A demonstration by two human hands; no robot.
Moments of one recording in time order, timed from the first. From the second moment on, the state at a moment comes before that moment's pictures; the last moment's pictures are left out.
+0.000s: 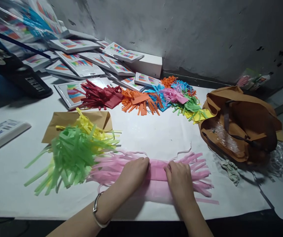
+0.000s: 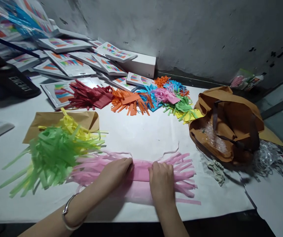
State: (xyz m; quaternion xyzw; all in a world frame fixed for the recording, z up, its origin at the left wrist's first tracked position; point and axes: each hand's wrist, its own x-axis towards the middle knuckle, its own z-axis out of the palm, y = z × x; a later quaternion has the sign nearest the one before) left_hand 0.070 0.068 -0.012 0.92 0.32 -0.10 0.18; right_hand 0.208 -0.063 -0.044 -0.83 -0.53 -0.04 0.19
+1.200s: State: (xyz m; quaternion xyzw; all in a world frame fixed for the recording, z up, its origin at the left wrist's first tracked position) left_hand 0.044 0.049 -0.025 0.95 0.30 0.01 0.10; right_hand 0.180 -0.083 -0.054 -0.81 -0.53 -0.07 0.22
